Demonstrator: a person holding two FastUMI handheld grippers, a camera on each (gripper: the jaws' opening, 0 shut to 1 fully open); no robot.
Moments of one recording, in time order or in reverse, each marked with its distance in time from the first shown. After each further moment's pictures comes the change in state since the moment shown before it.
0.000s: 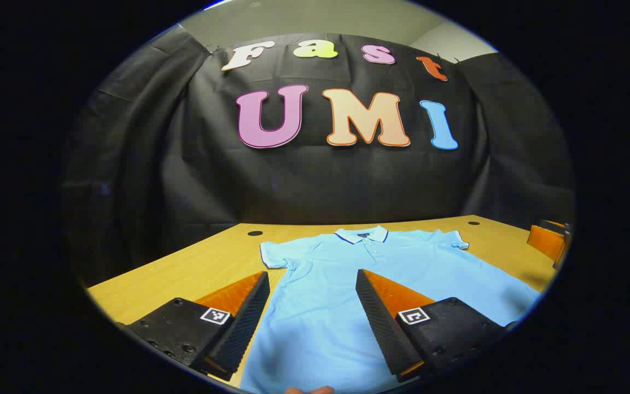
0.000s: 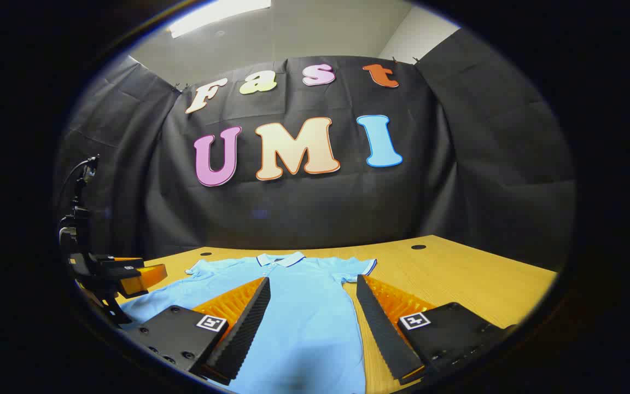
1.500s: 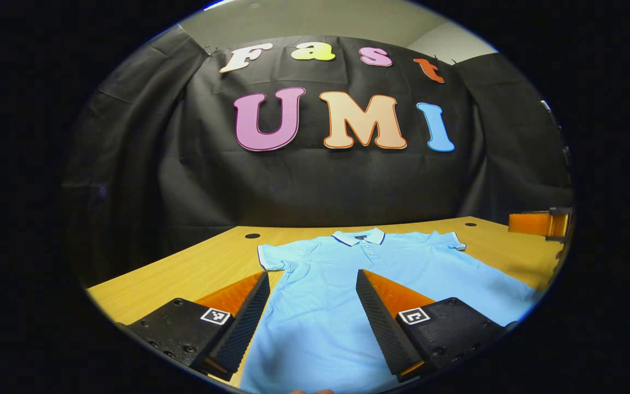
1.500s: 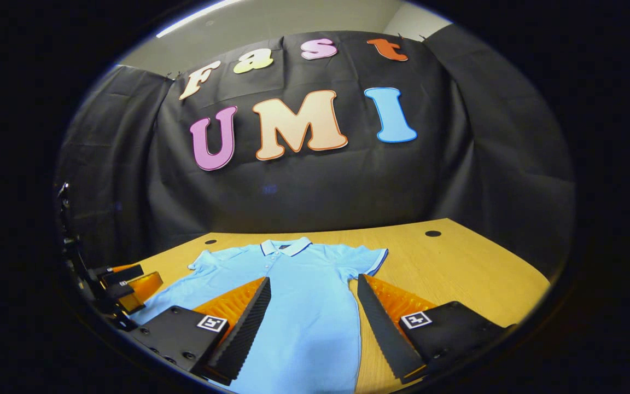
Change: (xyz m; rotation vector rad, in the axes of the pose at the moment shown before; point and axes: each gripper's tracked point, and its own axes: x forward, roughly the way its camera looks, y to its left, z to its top) left arm 0.000 -0.002 0.000 0.003 -0.018 -0.018; right arm 0.065 -0.005 0.013 0.041 0.183 0.066
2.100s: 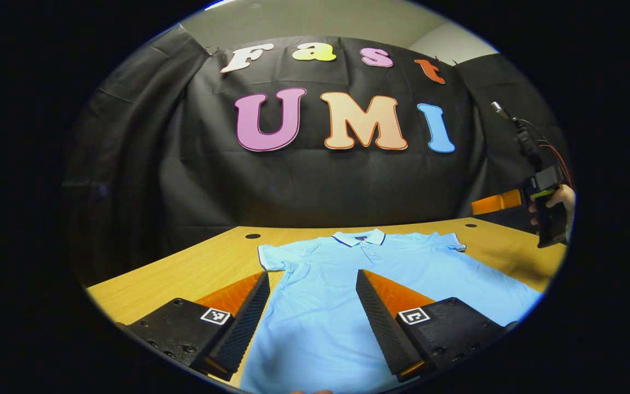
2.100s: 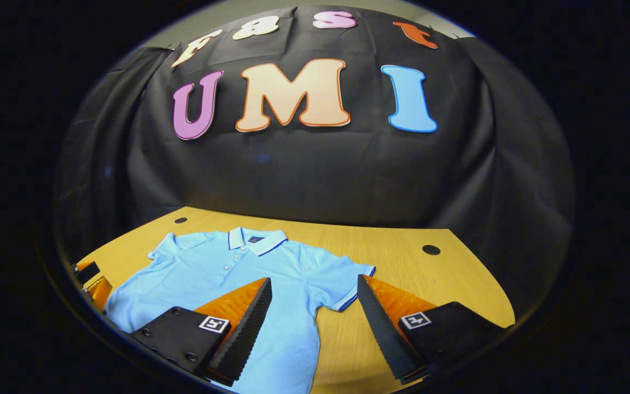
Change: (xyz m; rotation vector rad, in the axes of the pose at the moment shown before) left arm 0.001 0.000 0.000 -0.003 -0.004 0.002; right arm 0.117 -0.051 0.017 -0.167 0.196 -0.071
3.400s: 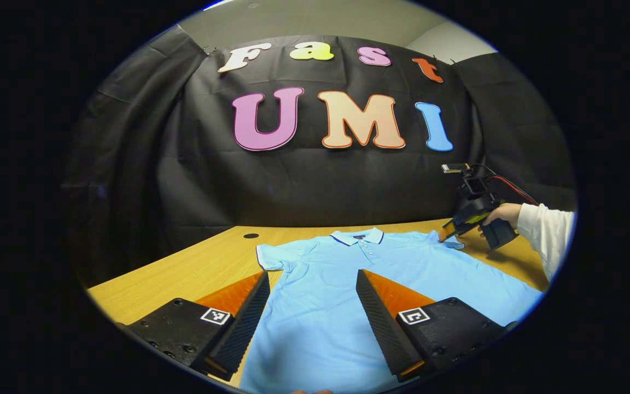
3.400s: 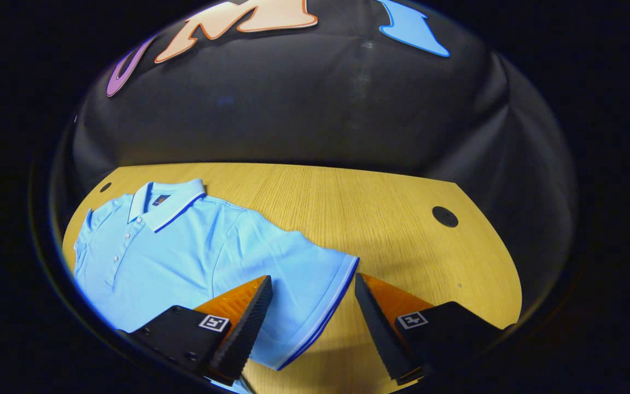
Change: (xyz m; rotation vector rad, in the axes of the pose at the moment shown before) left arm 0.000 -0.001 -0.001 0.006 0.006 -0.011; right arm 0.159 -0.056 -0.078 0.025 0.322 -0.131
